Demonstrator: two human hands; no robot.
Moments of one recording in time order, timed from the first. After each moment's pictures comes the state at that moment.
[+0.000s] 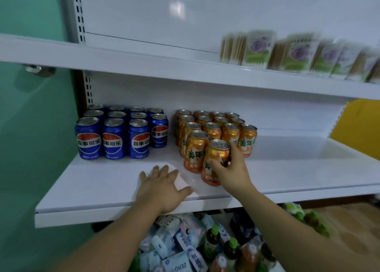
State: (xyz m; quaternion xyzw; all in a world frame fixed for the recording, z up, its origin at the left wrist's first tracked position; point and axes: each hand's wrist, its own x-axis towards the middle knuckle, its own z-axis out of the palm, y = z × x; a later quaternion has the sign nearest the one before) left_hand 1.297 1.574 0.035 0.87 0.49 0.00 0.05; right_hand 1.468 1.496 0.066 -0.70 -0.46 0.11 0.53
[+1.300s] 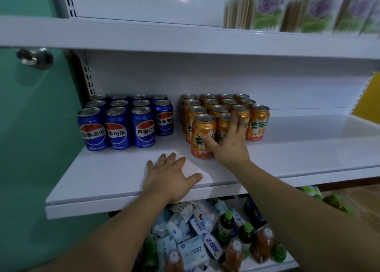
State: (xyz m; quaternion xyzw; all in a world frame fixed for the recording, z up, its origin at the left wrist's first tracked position) left_hand 1.298 1.573 0.030 0.87 0.49 0.01 0.05; right_hand 1.476 1.544 0.055 -0.77 -0.48 0.00 0.42
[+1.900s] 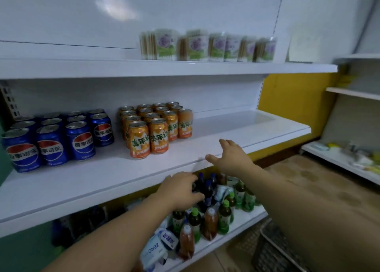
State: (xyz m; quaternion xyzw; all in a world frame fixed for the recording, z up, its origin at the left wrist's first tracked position) left_hand 1.384 1.444 0.041 0.97 0.21 0.02 0.12; right_hand 1.546 1.351 0.086 -0.89 -0.42 0.04 0.18
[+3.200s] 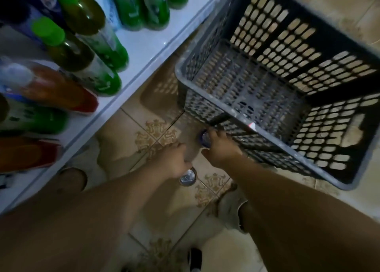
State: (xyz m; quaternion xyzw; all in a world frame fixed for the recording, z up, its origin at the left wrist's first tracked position) left_hand 1.640 1.269 -0.487 0.87 0.11 -0.41 0.26; right_hand 1.718 1.124 -0.486 -0.90 -0.16 0.40 0.01
